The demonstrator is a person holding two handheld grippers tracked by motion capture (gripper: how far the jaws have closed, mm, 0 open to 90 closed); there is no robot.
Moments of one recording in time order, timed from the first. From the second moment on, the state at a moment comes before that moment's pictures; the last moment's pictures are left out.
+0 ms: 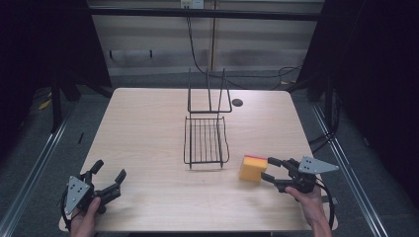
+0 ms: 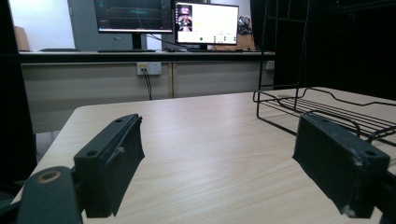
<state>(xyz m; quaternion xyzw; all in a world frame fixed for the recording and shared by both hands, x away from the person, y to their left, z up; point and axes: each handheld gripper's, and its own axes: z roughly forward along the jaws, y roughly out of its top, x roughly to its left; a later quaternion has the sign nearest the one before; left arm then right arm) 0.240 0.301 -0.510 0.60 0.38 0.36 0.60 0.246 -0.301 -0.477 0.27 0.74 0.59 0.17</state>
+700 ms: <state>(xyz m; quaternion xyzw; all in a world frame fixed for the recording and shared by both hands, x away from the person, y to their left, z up) 0.240 0.301 -0.510 0.60 0.38 0.36 0.60 0.264 -0.294 -0.483 0.26 0.75 0.59 0.14</state>
